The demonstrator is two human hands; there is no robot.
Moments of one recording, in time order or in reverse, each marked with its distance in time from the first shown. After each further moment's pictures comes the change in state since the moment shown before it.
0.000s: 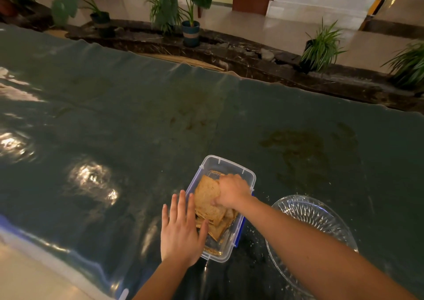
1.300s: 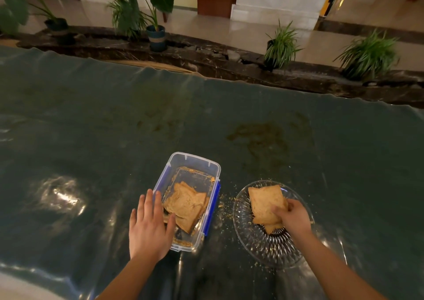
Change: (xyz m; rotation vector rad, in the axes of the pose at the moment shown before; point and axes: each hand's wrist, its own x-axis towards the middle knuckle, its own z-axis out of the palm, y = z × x) left_hand -0.003 0.001 -0.003 -0.033 -0.001 -0.013; right_hand -0.153 0.200 0.063 1.028 0.360 0.738
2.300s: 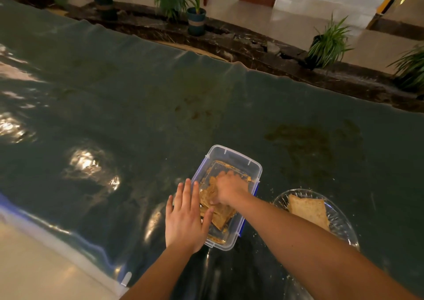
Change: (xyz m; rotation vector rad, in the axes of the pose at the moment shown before) left_hand 0.002 -0.004 0.007 -0.049 0.022 0.001; right_hand -0.055 -0.166 0.214 -1.185 -0.381 -0.586
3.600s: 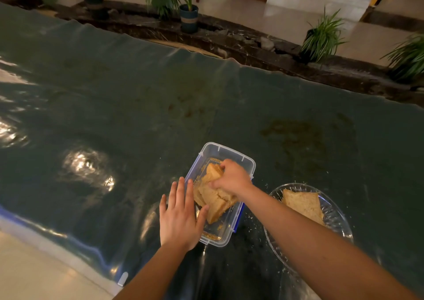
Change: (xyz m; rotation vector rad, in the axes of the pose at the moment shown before) left_hand 0.000 0.000 -0.002 -0.001 -0.040 -0.005; right_hand -0.013 0.030 -0.019 0.679 0.120 -0.013
